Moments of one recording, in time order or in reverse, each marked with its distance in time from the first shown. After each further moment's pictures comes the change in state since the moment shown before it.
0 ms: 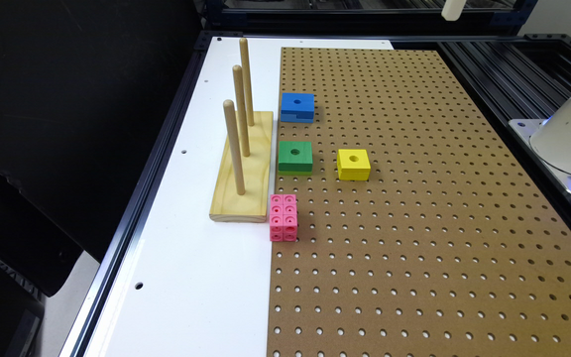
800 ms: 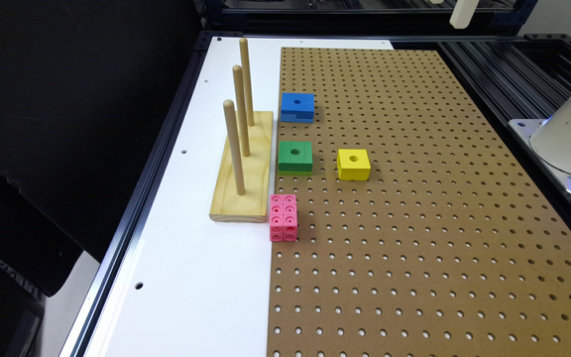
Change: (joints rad) arm 0.082 -0.004 0.000 0.000 0.002 -0.028 0.074
